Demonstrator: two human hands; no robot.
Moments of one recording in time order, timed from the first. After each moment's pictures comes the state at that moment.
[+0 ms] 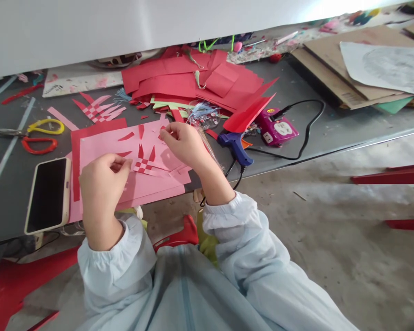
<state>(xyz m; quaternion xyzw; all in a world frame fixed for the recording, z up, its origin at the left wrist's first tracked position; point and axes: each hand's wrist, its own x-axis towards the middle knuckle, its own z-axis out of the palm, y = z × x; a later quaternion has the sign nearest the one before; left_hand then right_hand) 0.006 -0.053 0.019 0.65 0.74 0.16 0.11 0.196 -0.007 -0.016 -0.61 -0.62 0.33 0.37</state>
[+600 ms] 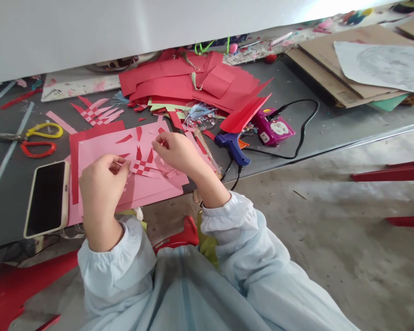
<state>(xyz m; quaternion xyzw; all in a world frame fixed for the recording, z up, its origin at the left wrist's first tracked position) 0.010 -0.053 0.019 0.65 0.73 0.17 0.12 0.190 -0.013 -0.015 -0.60 -0.68 0.30 0.29</state>
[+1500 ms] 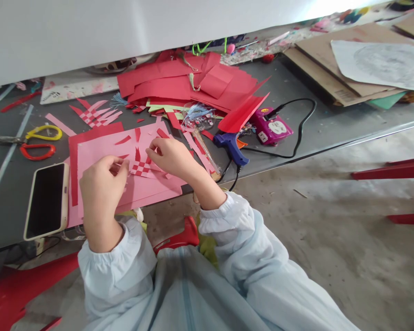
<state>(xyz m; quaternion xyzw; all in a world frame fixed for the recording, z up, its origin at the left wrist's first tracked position) 0.010 -0.051 0.017 0.66 0.73 0.16 0.09 0.181 -0.015 -0.018 -0.59 -0.72 0.27 0.23</state>
